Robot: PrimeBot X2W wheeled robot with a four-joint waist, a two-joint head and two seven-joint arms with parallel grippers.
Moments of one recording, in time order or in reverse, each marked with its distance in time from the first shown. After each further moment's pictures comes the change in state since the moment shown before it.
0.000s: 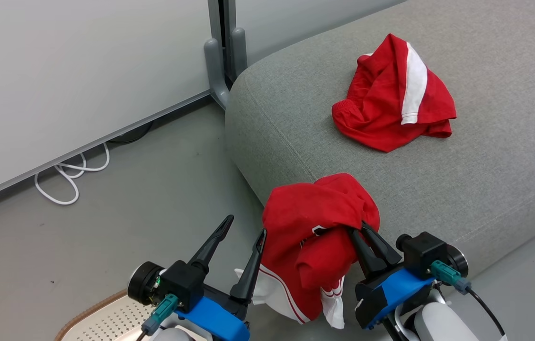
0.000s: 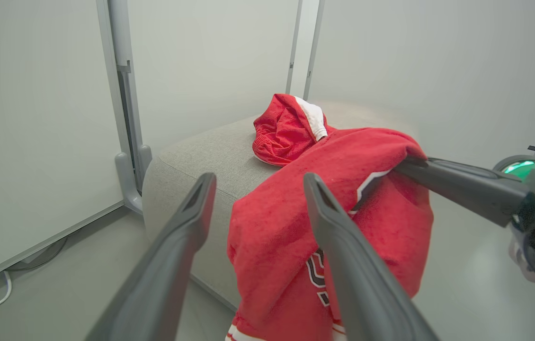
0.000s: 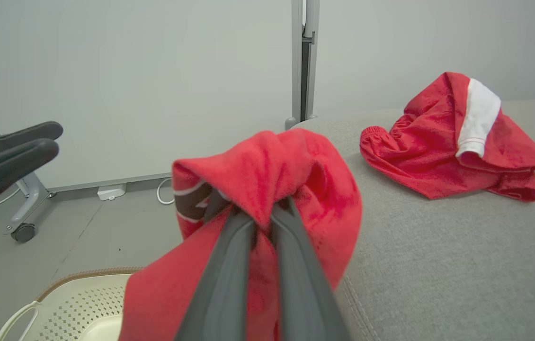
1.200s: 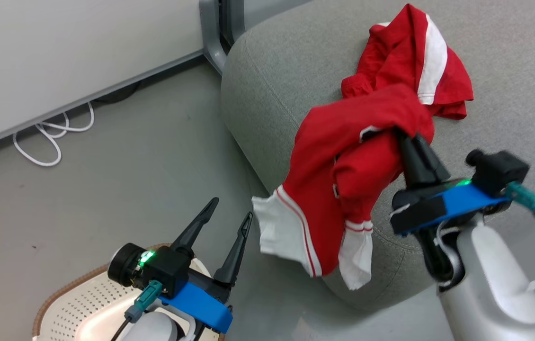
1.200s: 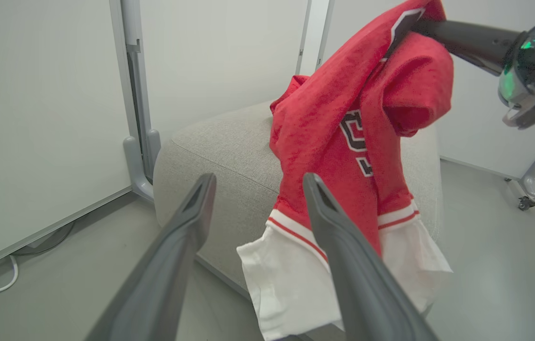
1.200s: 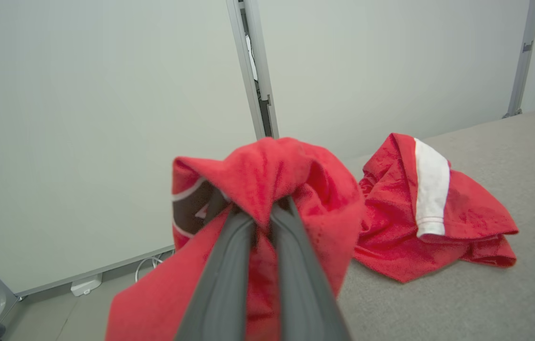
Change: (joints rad) left arm -0.043 0.055 0.004 -0.018 0.009 0.000 0.000; right arm -0.171 -0.001 -0.156 -0.039 0.146 0.000 0.022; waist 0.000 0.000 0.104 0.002
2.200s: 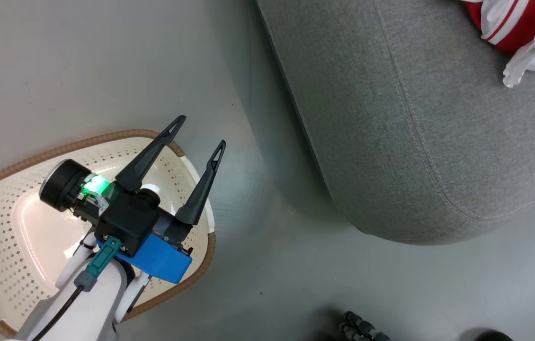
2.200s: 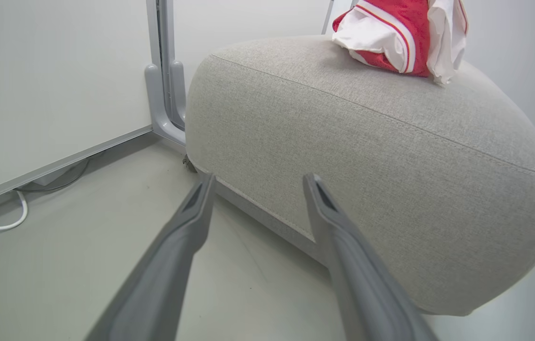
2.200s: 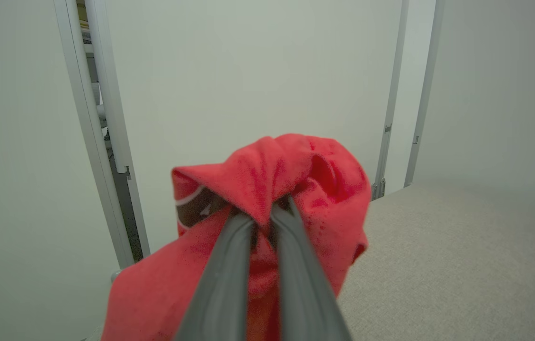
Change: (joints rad) left arm -0.180 0.212 0.005 -0.254 0.092 0.007 0.102; right arm -0.657 -0.221 -0.613 -0.029 0.015 0.000 0.211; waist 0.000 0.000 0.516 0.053
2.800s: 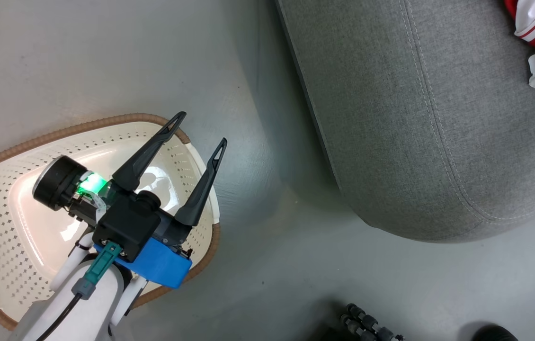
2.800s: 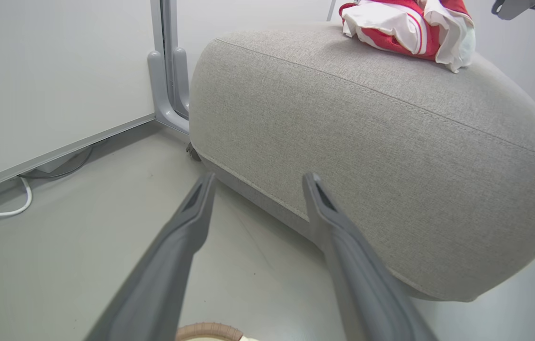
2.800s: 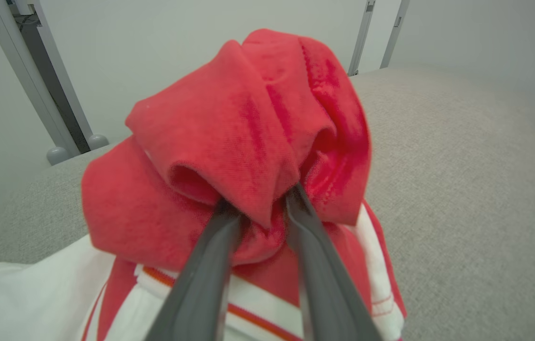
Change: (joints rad) left arm 0.003 0.040 -0.012 -0.095 0.014 0.025 0.048; right arm 0.073 0.021 0.001 0.404 -0.083 0.000 -0.168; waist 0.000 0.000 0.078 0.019
